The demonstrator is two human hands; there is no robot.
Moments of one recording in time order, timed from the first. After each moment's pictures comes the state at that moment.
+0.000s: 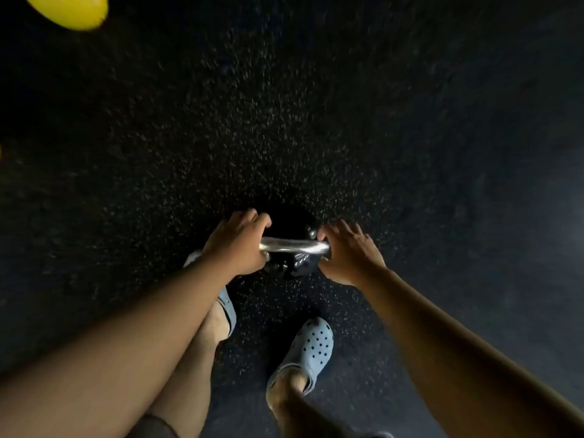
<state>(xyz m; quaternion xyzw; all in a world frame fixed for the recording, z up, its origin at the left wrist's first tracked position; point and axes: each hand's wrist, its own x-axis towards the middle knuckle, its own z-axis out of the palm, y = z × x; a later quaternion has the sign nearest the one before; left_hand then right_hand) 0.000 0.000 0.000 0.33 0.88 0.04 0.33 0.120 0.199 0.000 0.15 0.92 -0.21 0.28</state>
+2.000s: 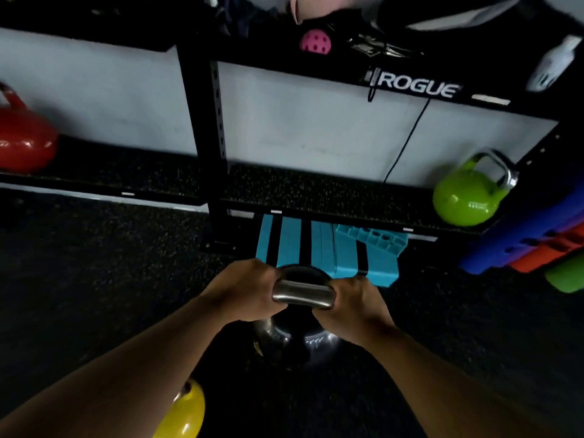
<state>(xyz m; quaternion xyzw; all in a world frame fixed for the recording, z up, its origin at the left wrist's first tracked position) -1.030 0.048 0.327 0.29 0.94 0.19 0.06 -0.980 0.265 0.332 -0.06 0.98 -0.18 0.02</state>
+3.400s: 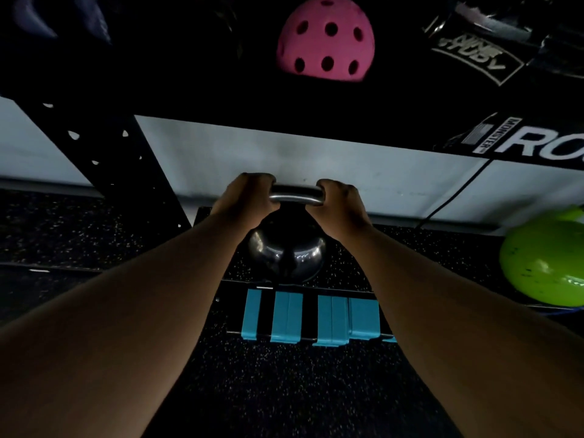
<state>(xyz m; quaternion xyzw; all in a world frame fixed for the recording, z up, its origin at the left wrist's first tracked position) -1.505 0.127 0.286 0.14 0.96 0.23 0.00 -1.475 0.308 0.286 -0.01 0.96 -0.29 -0.02</state>
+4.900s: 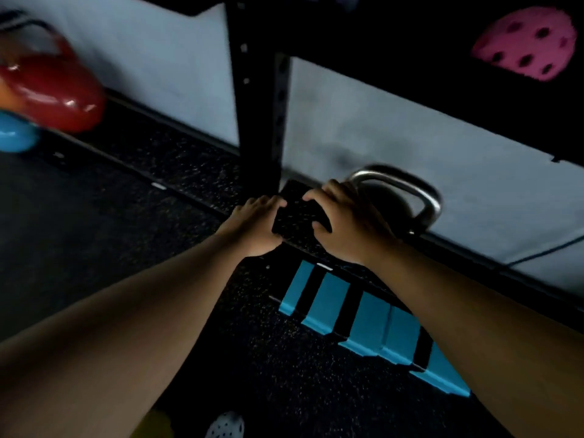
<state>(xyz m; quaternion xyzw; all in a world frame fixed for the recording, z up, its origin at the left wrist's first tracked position) -1.363 -0.002 0.261 -0.02 0.97 0.23 0.11 -1.401 0.194 0.309 -0.36 0.93 -0.11 -0.01</state>
